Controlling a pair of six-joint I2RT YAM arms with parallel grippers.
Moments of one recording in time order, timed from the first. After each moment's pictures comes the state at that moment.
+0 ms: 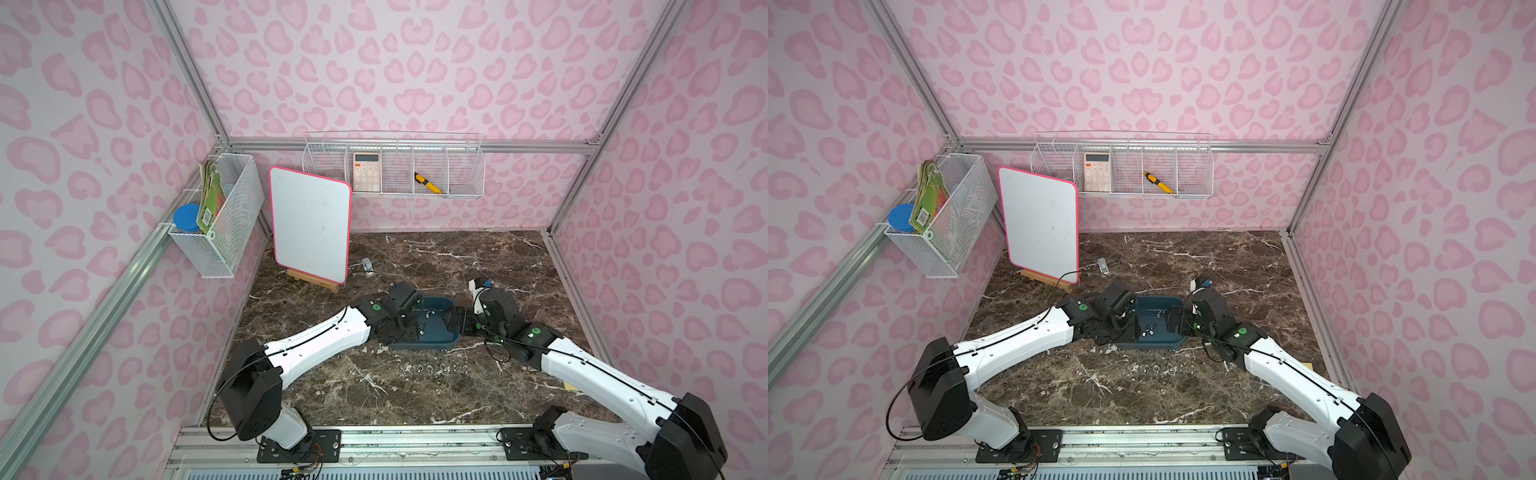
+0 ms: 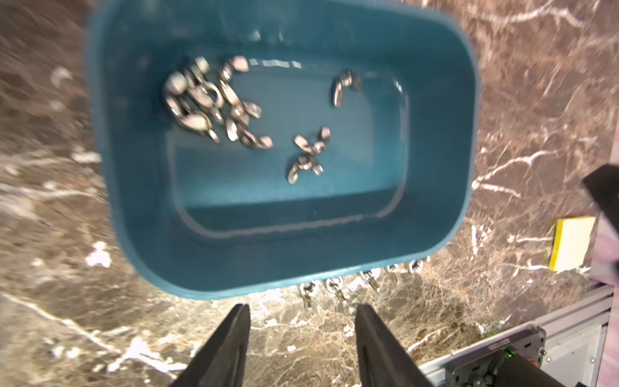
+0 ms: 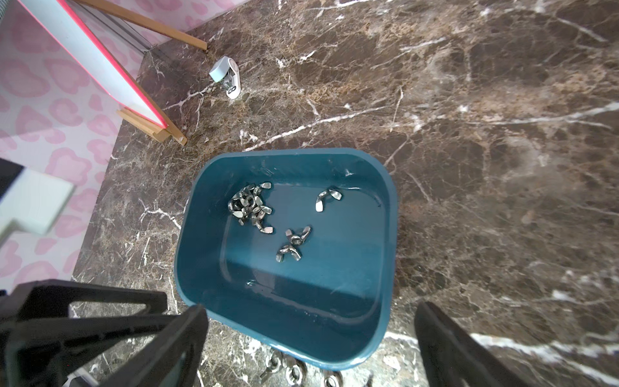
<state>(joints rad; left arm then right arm) -0.79 1.53 1.19 -0.75 0.00 -0.79 0.68 1.15 0.76 -0.30 0.01 0.63</state>
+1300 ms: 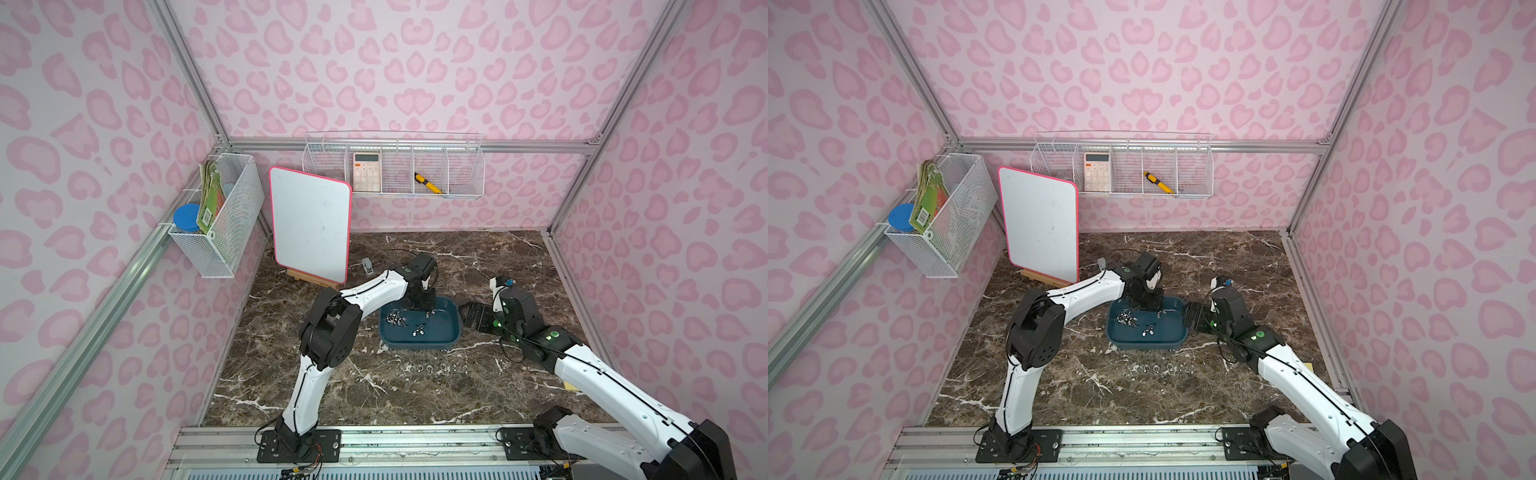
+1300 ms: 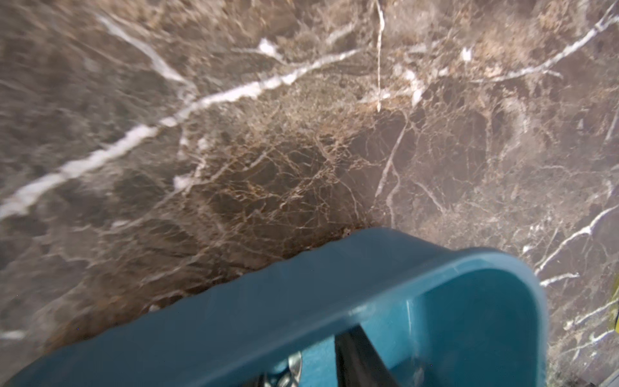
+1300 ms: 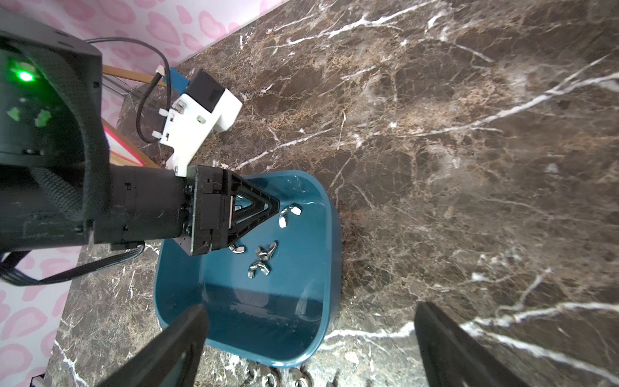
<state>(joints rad) -0.67 2.18 1.71 -0.69 0.17 -0.47 0.53 1.03 0.71 -0.36 -0.02 0.62</state>
